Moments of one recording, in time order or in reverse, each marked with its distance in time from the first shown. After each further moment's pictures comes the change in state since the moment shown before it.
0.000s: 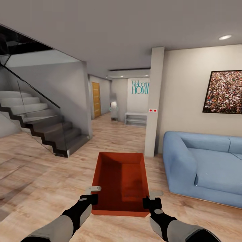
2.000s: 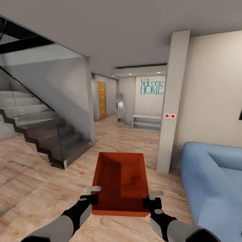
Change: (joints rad) left arm 0.000 -0.001 0.000 0.001 0.000 0.000 0.001; right arm 0.000 -0.001 0.001 0.000 -0.001 0.001 0.000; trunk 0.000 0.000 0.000
